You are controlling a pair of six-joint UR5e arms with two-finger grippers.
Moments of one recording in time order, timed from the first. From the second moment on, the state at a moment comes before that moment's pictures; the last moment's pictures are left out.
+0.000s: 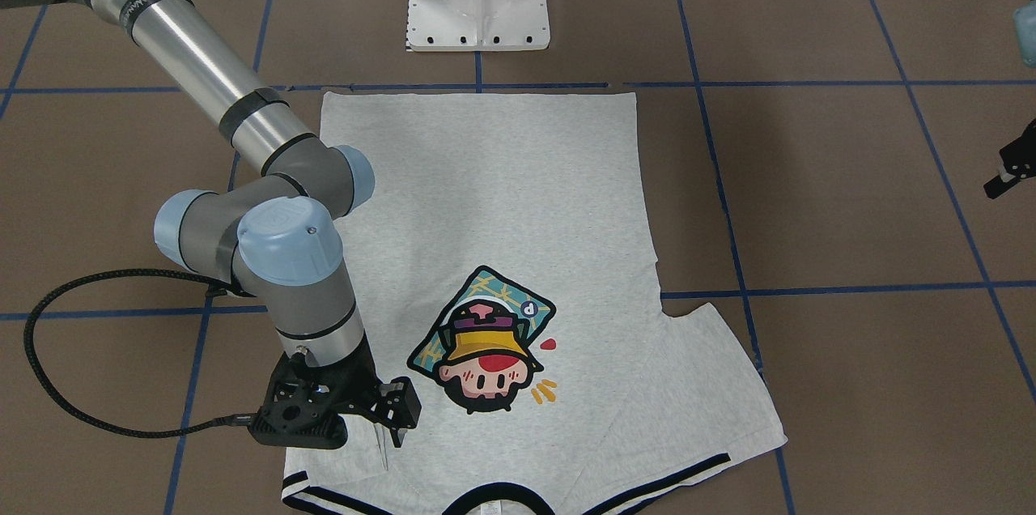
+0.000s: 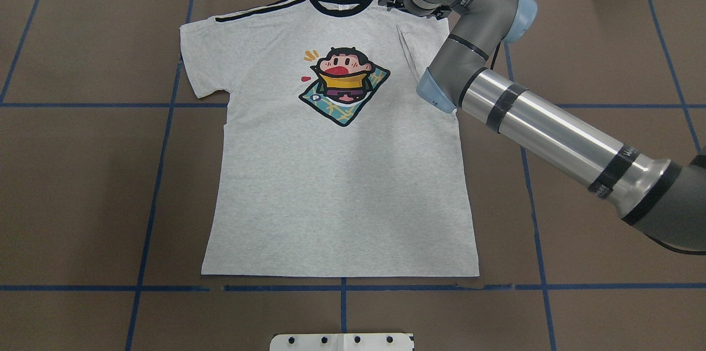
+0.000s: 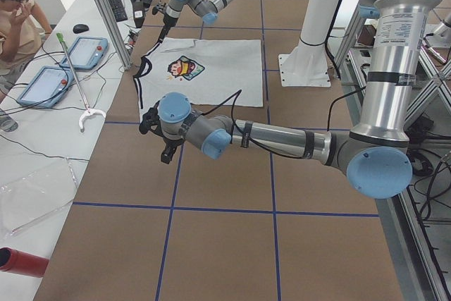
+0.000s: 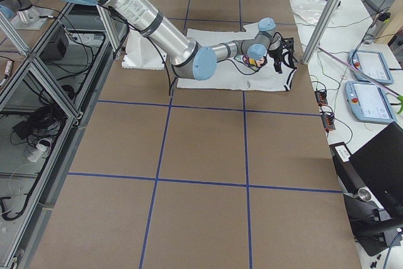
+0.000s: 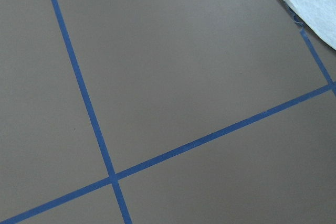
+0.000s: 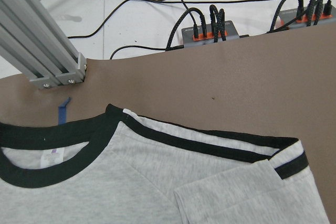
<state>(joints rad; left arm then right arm) -1.39 -1.70 -1.60 -2.02 -2.49 -0.31 0.84 -0.65 0.99 -0.98 1.74 1.18</state>
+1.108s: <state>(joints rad) -1.08 -2.20 -1.01 -2.48 -2.20 -0.96 0.94 -1.28 1.78 -0.93 2.03 1.23</state>
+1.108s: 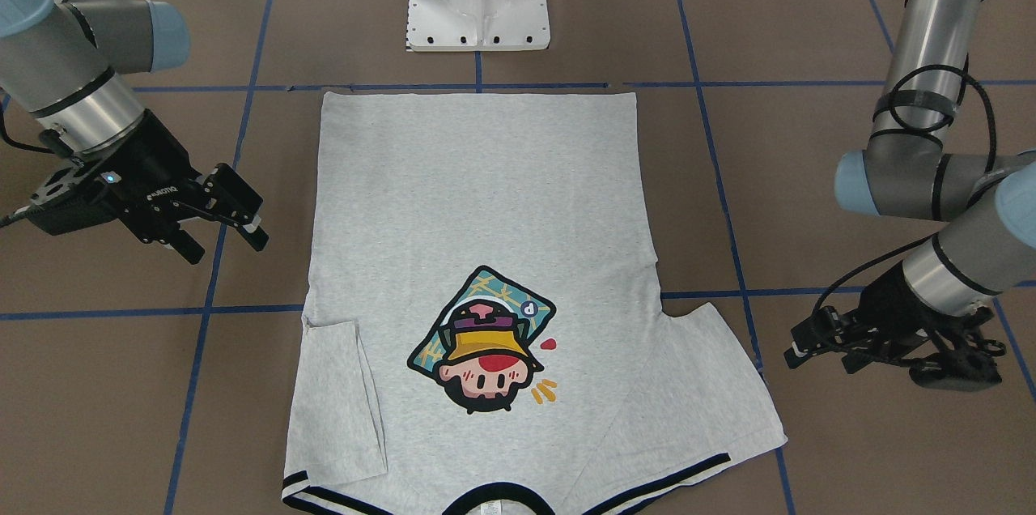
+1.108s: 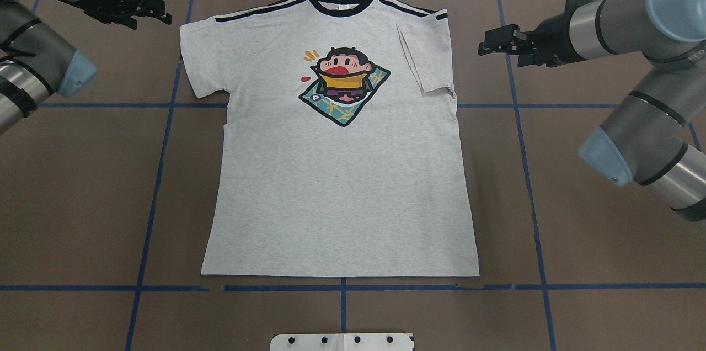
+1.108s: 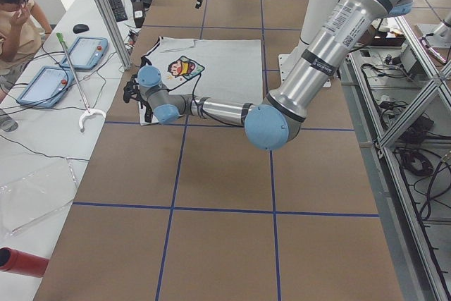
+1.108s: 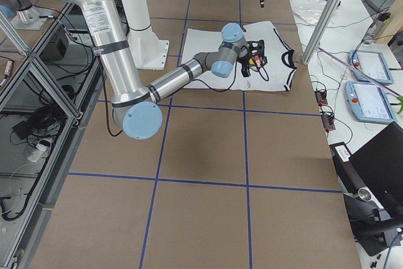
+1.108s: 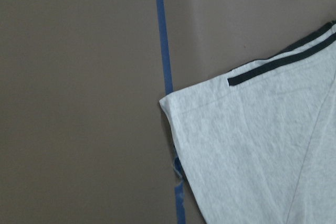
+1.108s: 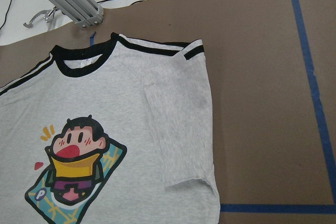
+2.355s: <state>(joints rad) -1.02 -2.39 -0.58 -2.67 -2.04 -1.01 0.98 -1.36 1.81 -0.92 1.99 1.24</state>
